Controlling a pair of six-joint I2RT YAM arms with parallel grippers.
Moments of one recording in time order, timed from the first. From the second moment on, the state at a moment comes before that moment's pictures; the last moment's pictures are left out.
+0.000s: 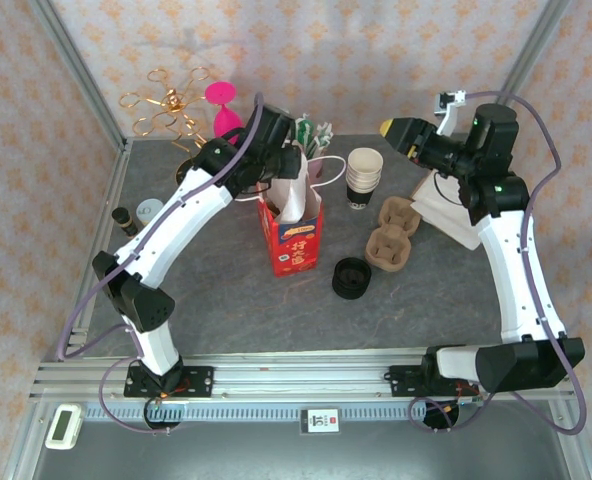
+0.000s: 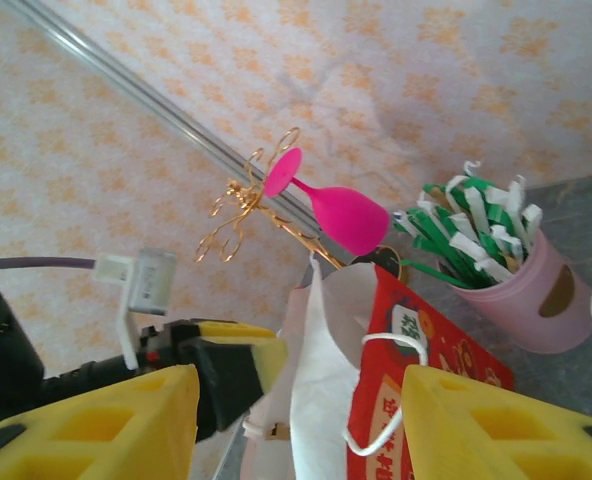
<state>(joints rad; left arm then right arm) -0.59 1.78 2.03 -0.98 -0.21 -0.46 0.05 1.29 1.49 -0.44 -0.74 0.65</state>
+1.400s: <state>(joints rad) -0.69 1.60 1.84 -0.75 -0.15 -0.43 -0.30 1.29 0.98 -0.53 -0.30 0.80</state>
